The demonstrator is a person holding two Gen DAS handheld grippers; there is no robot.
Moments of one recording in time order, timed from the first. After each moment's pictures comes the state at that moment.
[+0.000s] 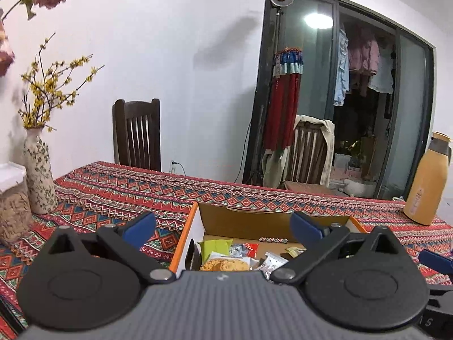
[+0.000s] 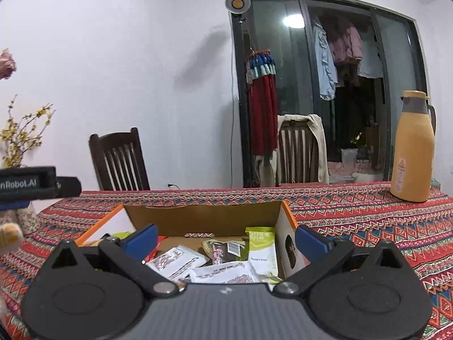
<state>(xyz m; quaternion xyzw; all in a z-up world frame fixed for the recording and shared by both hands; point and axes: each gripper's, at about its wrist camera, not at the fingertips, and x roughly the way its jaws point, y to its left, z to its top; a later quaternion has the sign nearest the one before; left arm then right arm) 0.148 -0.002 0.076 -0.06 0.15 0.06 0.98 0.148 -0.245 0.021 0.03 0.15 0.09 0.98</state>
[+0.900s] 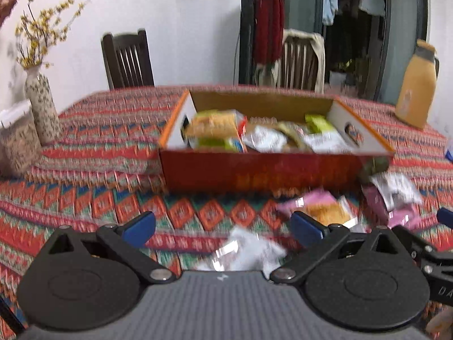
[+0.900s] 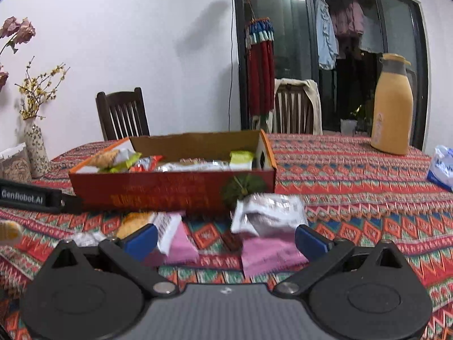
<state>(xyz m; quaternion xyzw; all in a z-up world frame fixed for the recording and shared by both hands) 0.080 -0.030 0.006 -0.01 0.33 0.04 0.94 0.047 -0.290 -0.035 0.01 0.23 0.10 0.97</state>
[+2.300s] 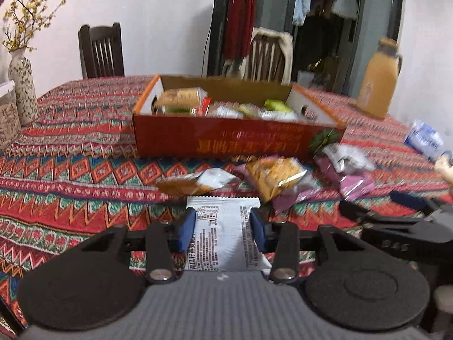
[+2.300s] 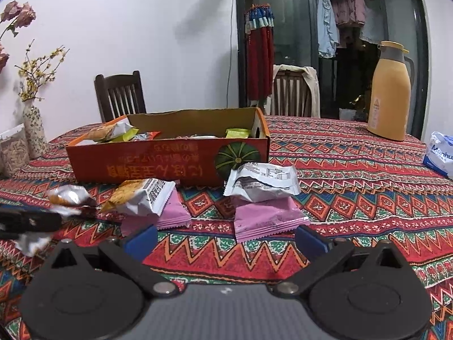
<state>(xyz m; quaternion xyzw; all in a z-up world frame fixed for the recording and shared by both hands) 0.022 -0.034 0.001 -0.04 0.31 -0.04 0.95 0.037 -0.292 -0.048 0.00 0.25 0.09 0.96</state>
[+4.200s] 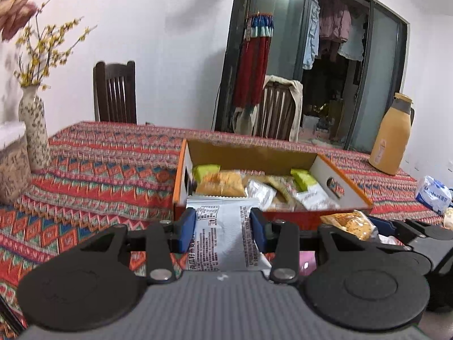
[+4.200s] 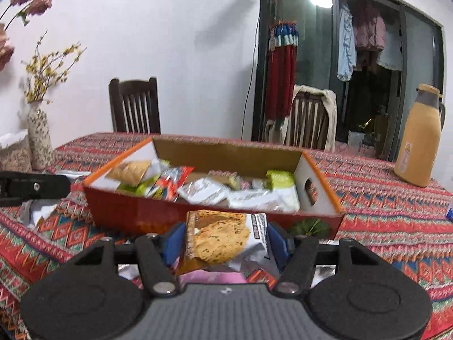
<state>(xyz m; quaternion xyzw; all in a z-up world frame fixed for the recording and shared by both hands) 0.073 0.021 0.047 -0.06 0.23 -0.02 0.97 0.095 -0.202 -0.002 -0.04 0.22 0.10 0.97</state>
